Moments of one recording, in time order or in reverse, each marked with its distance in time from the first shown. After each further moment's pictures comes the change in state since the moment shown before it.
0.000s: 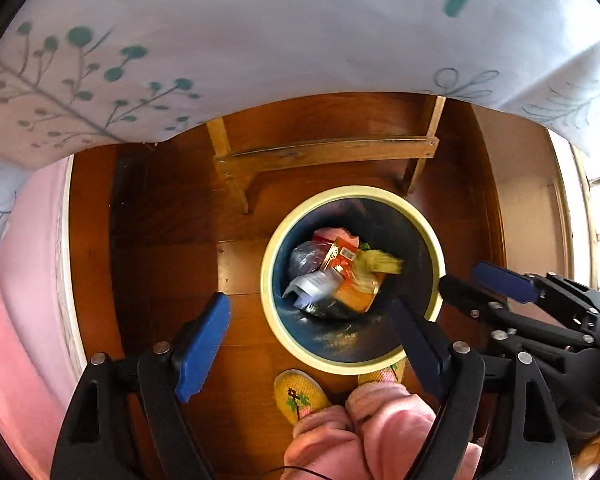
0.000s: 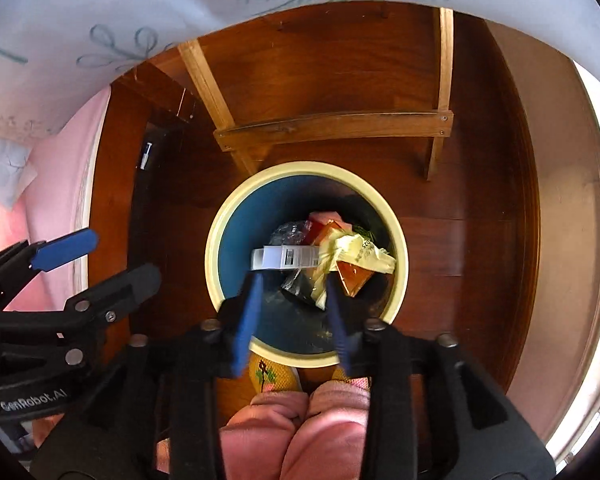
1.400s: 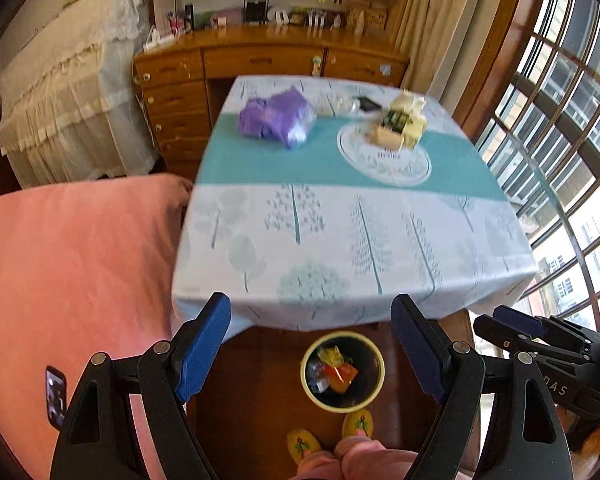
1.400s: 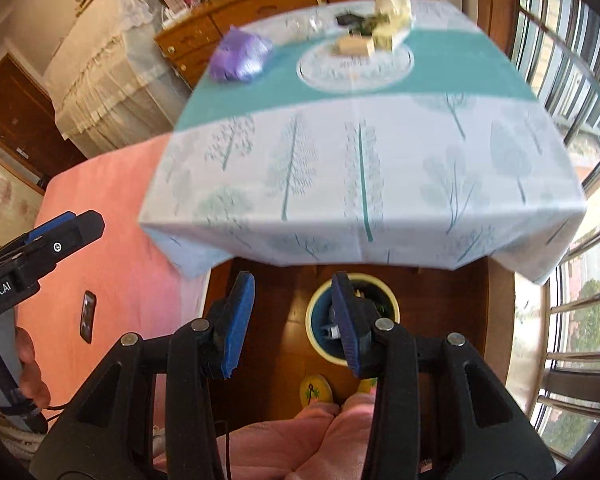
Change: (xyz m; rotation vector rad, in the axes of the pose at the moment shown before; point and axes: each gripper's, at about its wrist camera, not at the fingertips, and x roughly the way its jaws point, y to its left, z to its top) left arm -0.491 0.071 -0.003 -0.082 -0.481 -0.018; right arm -0.411 0.153 0.036 -0.091 -0.333 0.034
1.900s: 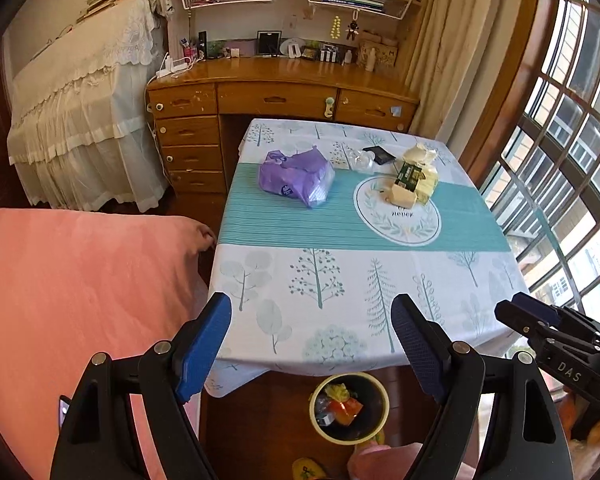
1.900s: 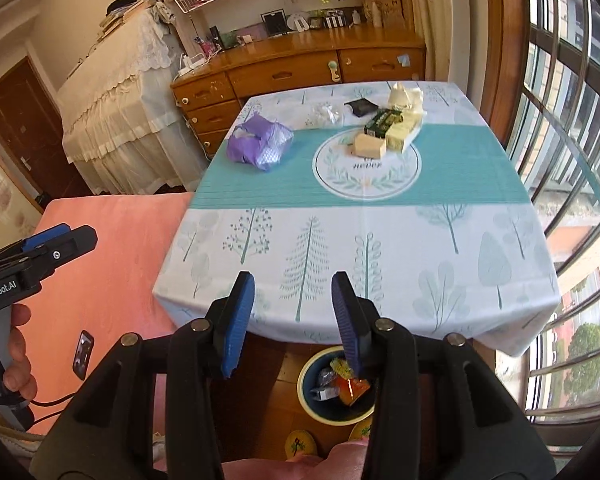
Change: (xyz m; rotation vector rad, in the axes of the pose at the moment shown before) left arm -0.035 0.041 0.072 -0.044 -0.089 0.000; right arm -0.041 0.035 0.079 -0.079 -0.166 -0.028
